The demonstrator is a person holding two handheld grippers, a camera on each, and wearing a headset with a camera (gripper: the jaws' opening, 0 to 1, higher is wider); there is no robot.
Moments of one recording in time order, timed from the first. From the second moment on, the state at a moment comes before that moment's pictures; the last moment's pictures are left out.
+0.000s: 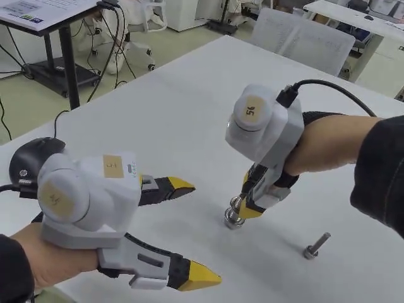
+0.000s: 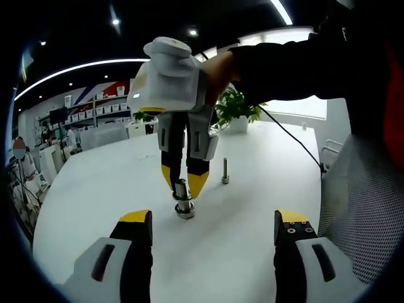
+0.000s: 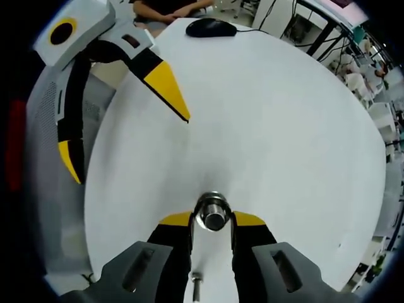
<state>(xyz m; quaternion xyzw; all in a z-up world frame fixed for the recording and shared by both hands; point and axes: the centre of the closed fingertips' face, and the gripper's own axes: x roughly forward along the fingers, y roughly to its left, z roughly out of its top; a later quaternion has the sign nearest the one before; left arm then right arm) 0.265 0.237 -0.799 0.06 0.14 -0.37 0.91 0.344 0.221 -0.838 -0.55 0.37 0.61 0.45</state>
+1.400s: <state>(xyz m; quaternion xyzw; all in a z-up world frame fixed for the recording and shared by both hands) 0.269 0.234 -0.805 0.06 0.16 -0.38 0.91 0.352 0.221 -0.862 -0.53 0.38 0.61 0.45</state>
